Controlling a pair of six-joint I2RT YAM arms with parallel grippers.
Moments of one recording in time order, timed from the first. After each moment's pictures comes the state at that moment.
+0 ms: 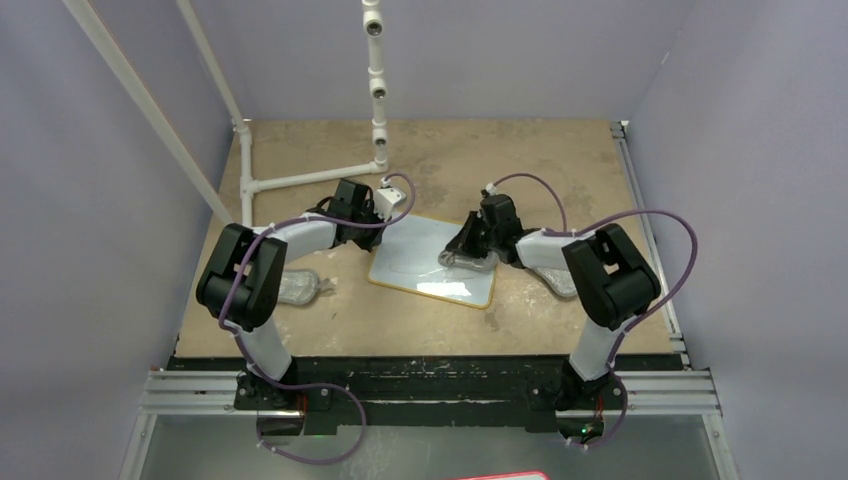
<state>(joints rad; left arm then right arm) -0.38 1.76 0.99 -0.15 0.23 0.31 0.47 1.80 0.85 0.17 -0.23 0.82</state>
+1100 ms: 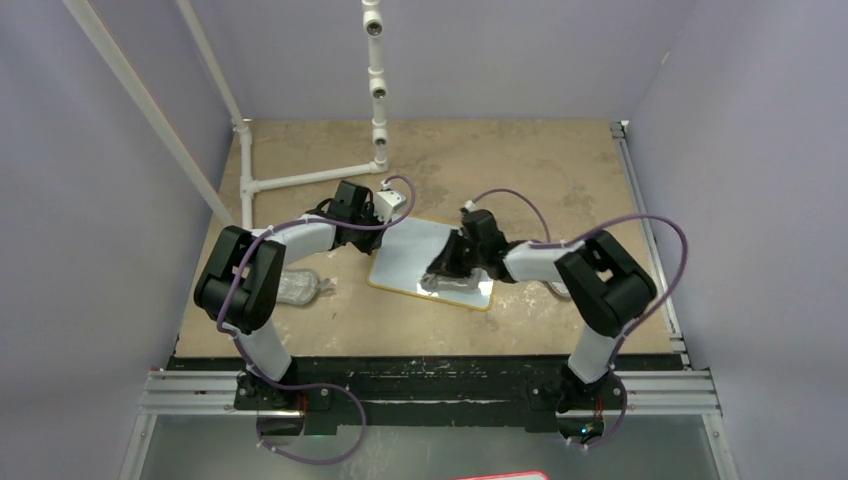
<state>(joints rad) -0.39 1.74 0.97 -0.17 0.23 0.31 0.59 1.71 0.72 0.20 -0.26 0.93</state>
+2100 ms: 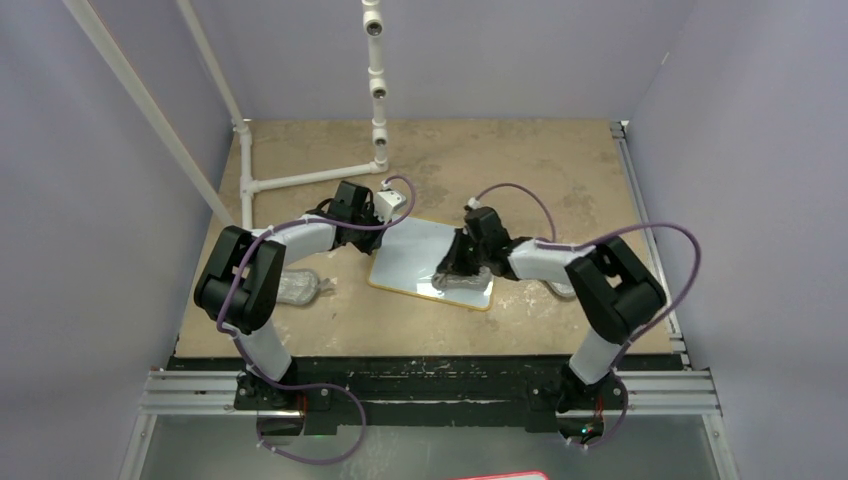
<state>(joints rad) -0.39 1.74 0.97 -0.17 0.23 0.31 0.57 1.64 0.74 0.06 -0.18 0.82</state>
